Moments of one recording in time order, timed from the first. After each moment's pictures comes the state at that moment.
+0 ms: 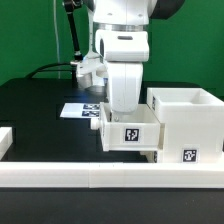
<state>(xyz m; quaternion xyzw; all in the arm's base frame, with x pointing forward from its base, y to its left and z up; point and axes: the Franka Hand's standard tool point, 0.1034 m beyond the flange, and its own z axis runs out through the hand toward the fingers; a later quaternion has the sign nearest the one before) 0.549 -0.010 0.059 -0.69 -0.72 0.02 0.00</state>
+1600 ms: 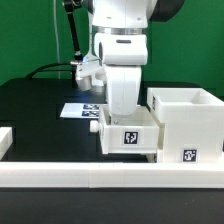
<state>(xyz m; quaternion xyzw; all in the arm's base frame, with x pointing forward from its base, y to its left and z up) 0.546 -0.011 0.052 -0.69 -0.72 0.02 0.01</state>
